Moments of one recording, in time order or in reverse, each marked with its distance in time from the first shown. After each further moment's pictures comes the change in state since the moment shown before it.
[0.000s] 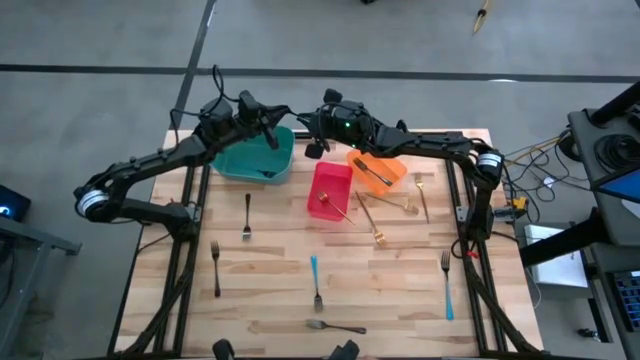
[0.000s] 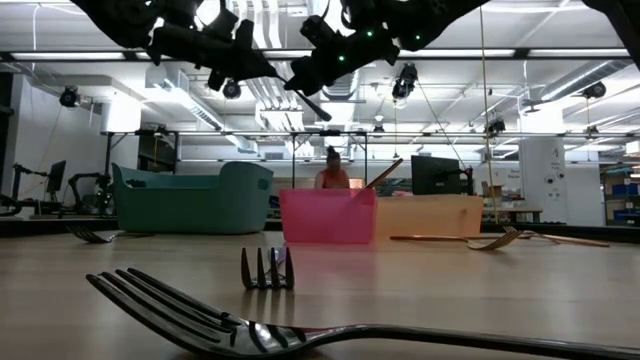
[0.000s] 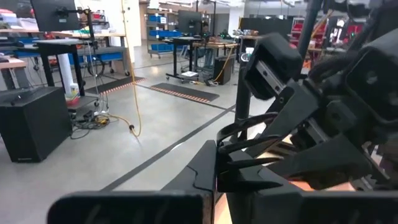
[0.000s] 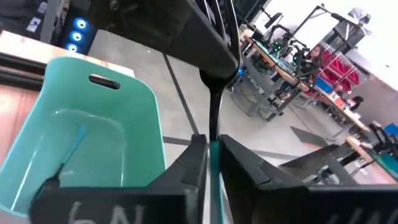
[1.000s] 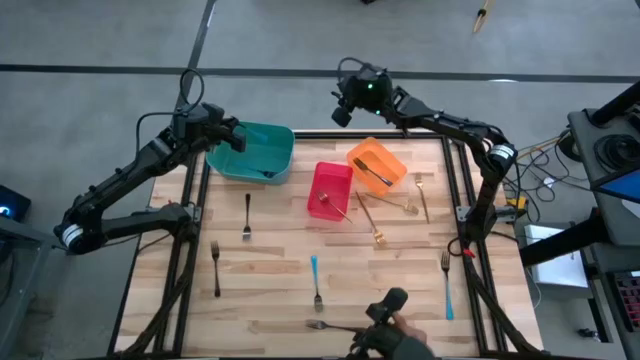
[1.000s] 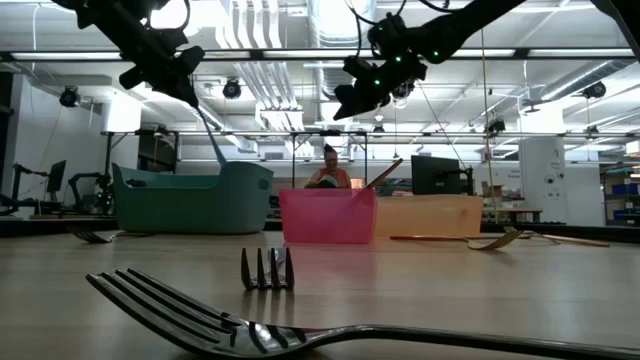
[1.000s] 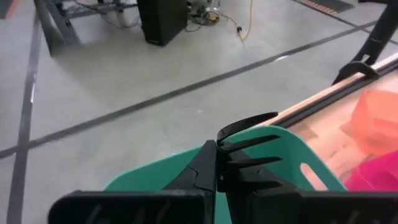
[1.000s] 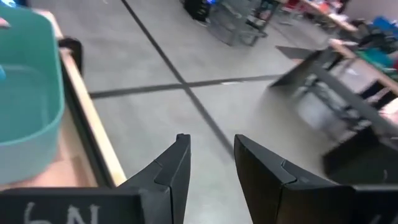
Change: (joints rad) left arm 0.119 -0.327 0.000 -0.772 -0.359 -0.056; right arm -0.288 -0.052 0.000 -0.224 -0.087 0.178
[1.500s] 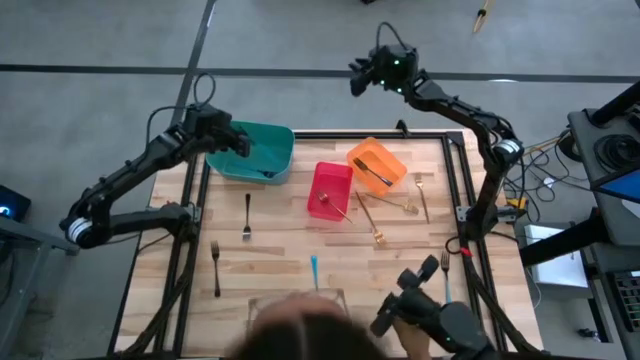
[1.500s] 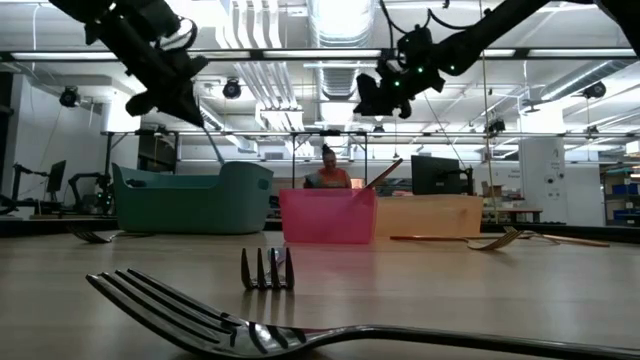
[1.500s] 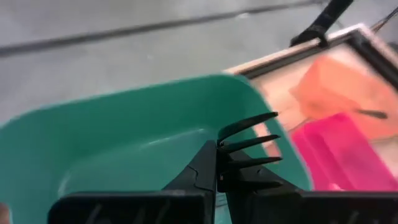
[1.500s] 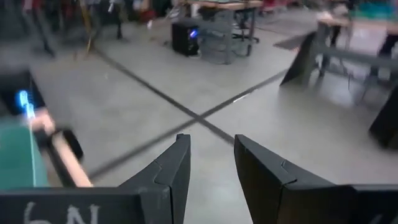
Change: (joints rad) left arm 0.078 0.101 0.000 -0.096 0.284 -0.177; right arm -0.213 0.000 0.000 0.155 -0.200 0.390
